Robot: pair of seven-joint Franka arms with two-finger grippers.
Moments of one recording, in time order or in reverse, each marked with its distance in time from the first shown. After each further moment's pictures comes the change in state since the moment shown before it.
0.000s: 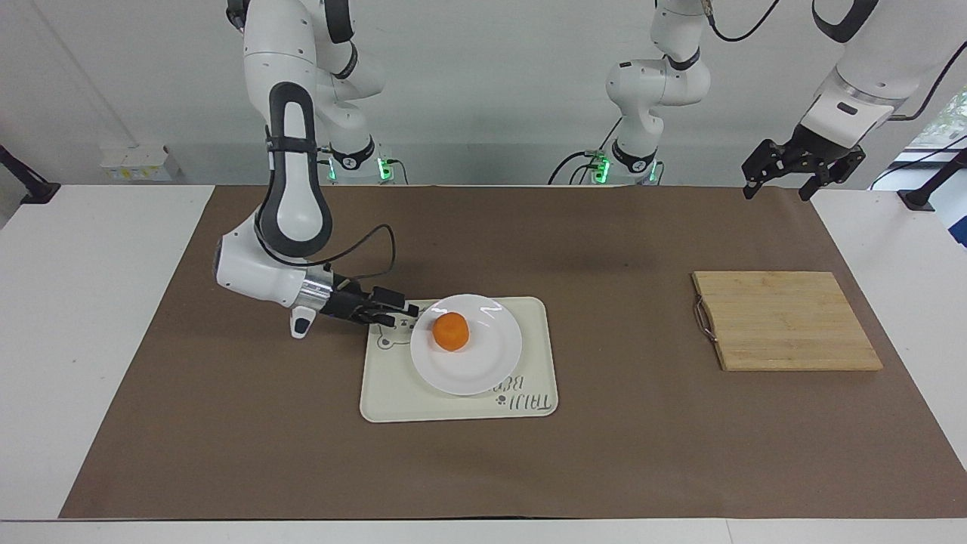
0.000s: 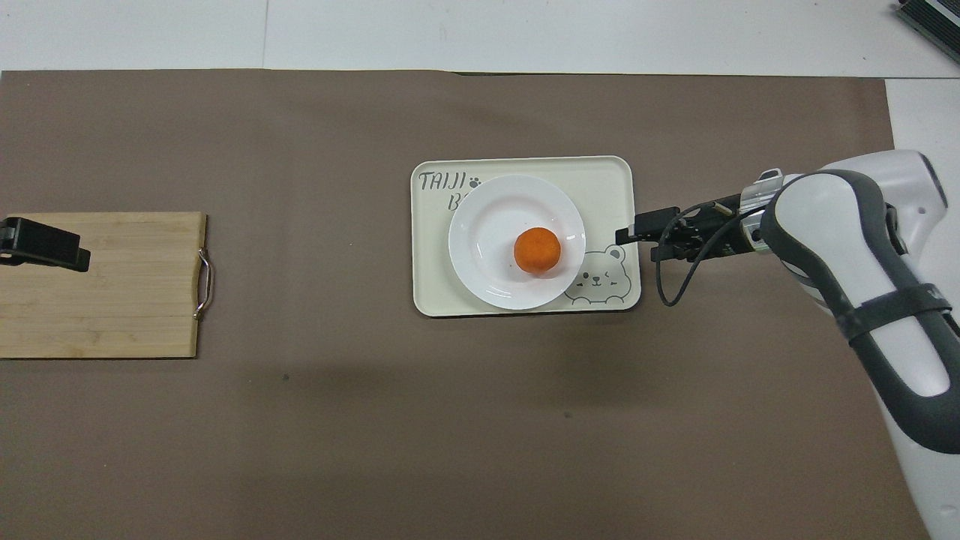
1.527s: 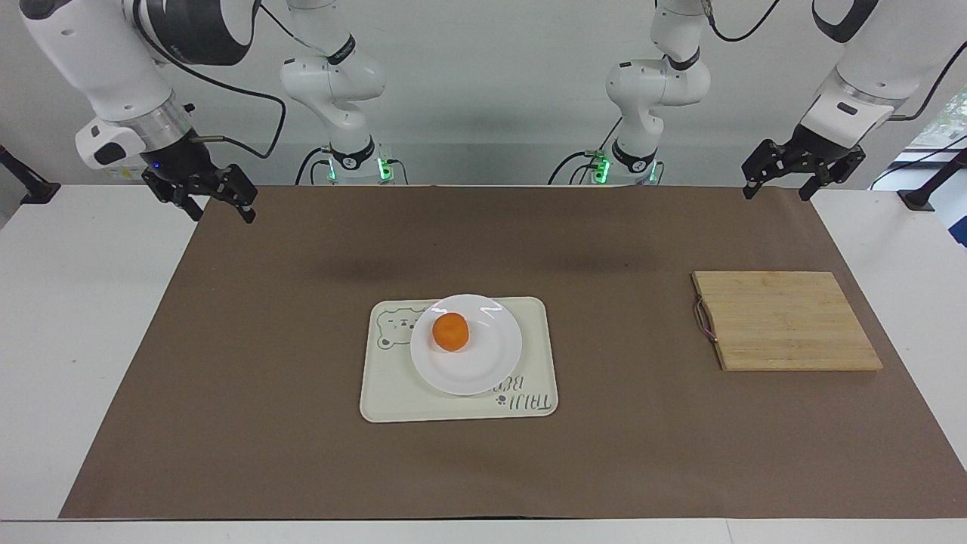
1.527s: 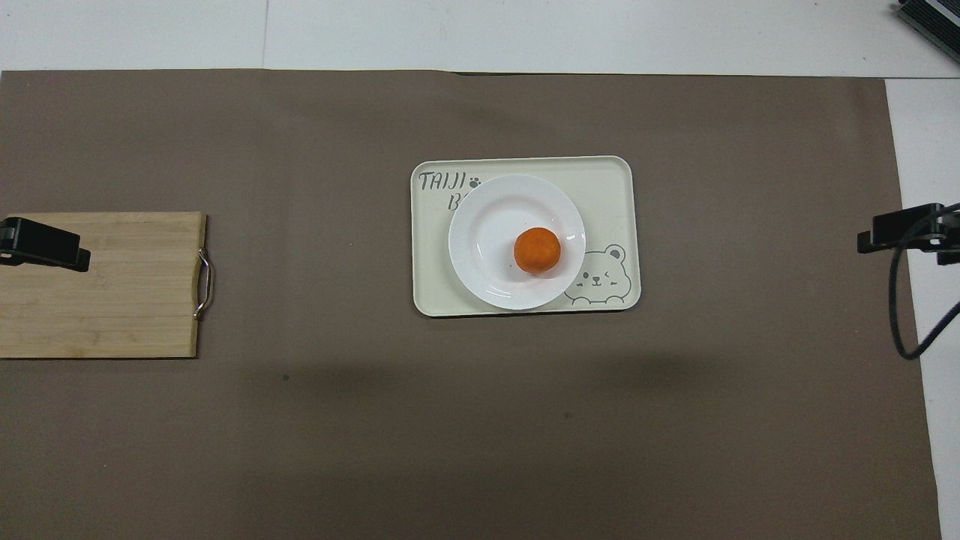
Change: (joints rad) left arm 0.000 0.000 0.000 0.000 0.000 0.000 0.000; right arm -0.133 -0.280 0.013 0.284 -0.682 -0.378 0.247
